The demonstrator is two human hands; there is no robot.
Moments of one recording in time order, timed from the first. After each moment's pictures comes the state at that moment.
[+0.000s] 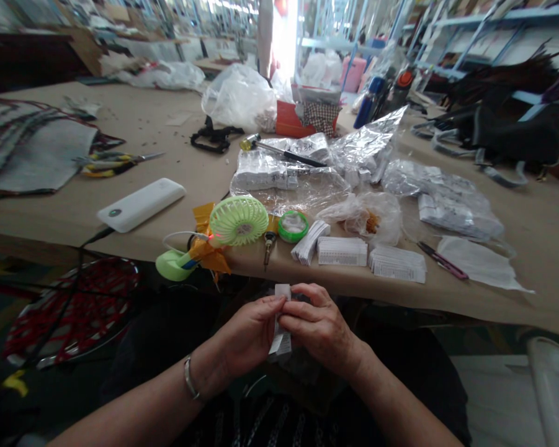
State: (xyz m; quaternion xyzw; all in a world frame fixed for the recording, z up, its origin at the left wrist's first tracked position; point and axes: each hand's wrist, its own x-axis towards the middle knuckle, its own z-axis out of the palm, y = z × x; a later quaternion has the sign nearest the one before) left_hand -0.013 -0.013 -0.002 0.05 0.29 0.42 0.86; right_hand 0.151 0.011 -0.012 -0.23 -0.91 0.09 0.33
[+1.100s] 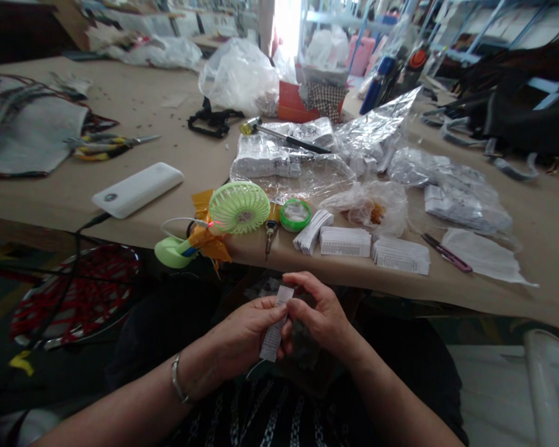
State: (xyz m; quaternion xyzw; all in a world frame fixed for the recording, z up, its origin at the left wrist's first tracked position) left_hand -0.020 -0.029 0.006 0.20 0.36 0.32 0.85; right_hand 0.138 0.006 -0.012 -0.37 -0.65 0.55 0.36
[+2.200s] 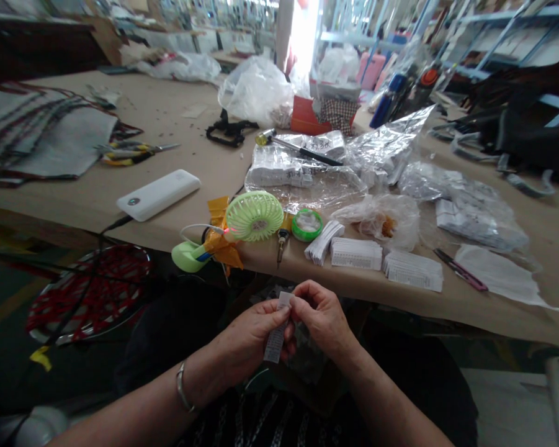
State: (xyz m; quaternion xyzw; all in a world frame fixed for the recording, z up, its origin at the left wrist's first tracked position) left_hand -0.027 -0.029 0.005 0.22 0.40 0.37 0.81; right_hand 0.114 0.008 0.001 -0.47 -0.57 0.60 0.32
